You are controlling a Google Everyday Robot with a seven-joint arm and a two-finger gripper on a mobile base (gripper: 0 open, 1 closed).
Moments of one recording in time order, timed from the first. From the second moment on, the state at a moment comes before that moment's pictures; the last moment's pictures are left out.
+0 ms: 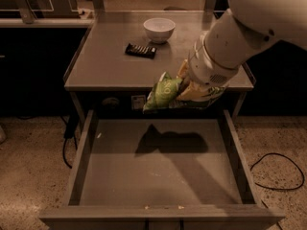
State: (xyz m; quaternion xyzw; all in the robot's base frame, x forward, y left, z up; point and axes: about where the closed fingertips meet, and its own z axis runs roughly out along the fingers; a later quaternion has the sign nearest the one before) arm 0.512 -0.073 0.904 -0.72 0.64 0.00 0.25
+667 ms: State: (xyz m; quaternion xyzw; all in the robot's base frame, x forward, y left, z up) arm 0.522 -0.049 0.818 -0.76 0.61 0.01 0.24
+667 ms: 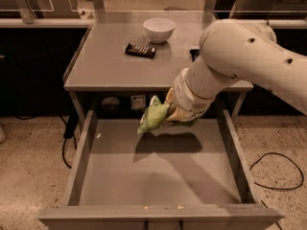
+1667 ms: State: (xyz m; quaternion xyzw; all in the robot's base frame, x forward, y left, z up) arm 0.516 -0.046 0.785 -0.75 0.61 0.03 0.23
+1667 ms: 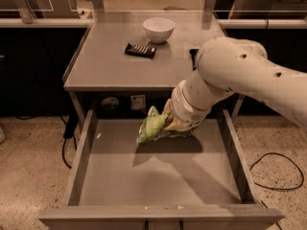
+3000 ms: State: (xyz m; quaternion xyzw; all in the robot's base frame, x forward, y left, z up) arm 0.517 -0.005 0.693 -0.76 0.61 0.07 0.20
